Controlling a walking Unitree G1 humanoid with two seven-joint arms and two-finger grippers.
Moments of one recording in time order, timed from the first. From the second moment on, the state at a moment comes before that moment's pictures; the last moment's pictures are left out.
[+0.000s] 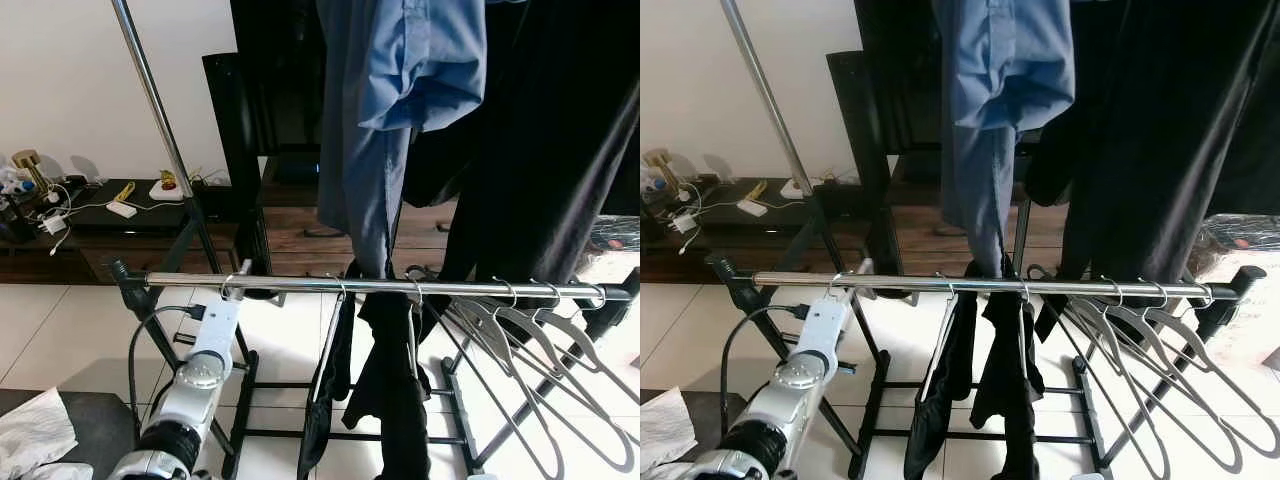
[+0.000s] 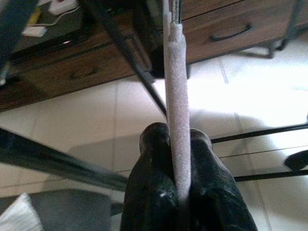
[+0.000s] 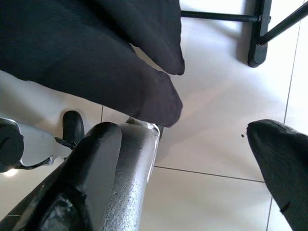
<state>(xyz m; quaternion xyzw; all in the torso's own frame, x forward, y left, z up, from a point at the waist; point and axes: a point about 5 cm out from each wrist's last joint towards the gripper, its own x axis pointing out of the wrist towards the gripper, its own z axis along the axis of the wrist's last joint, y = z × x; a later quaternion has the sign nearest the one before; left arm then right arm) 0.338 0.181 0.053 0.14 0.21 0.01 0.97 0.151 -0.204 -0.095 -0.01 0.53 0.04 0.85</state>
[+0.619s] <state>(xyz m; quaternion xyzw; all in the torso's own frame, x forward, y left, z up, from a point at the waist) 0.311 0.176 0.052 0.10 0.16 -0.07 0.98 0.156 -0.206 -0.093 -0.01 0.53 0.04 0.85</state>
